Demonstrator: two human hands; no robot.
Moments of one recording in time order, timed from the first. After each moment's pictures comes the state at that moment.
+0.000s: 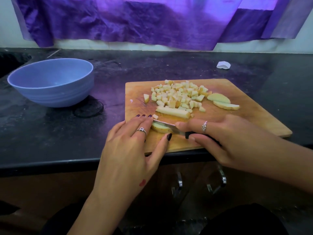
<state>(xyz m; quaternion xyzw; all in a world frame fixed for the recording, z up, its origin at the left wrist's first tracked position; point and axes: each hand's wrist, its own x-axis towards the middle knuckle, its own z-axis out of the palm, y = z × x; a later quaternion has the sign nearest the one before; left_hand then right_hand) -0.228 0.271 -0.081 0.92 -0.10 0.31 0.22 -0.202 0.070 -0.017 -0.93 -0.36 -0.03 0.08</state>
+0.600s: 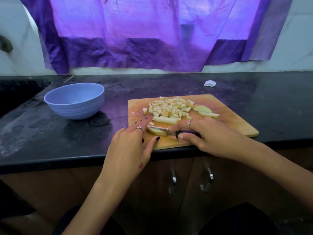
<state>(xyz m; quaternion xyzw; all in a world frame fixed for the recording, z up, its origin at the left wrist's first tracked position) -0.244 0.272 -0.055 0.95 -0.08 0.24 0.19 -0.204 0.063 -0.021 -0.95 -0.30 -0.04 0.12</state>
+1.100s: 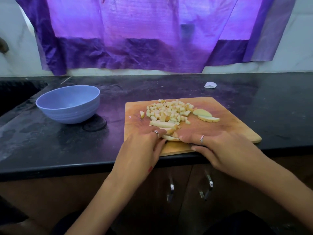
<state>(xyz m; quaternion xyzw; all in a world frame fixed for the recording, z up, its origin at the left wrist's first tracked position) -0.223 0.249 -0.057 0.93 -0.15 0.24 0.22 -0.221 0.037 -0.032 -0.95 -0.29 -0.10 0.02</state>
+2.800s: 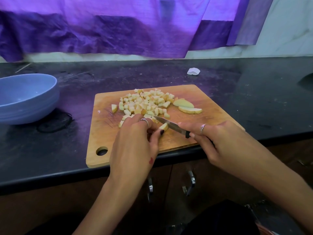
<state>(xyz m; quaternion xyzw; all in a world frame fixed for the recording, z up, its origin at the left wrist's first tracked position) -0.199 0.196 -0.059 0.93 -0.07 0.22 0.30 -0.219 0.012 -0.028 -0.97 -0.17 -0.06 0.13</state>
